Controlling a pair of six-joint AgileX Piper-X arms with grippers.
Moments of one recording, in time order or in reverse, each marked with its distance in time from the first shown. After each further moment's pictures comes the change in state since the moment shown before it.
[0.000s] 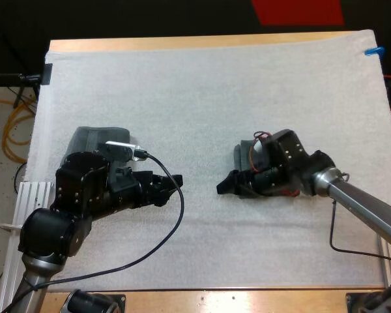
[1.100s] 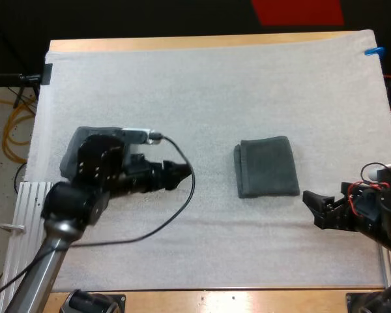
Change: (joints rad) left arm 0.000 0.196 0.000 -0.104 0.012 -0.005; right arm 0.000 -0.943 0.000 0.568 0.593 -0.133
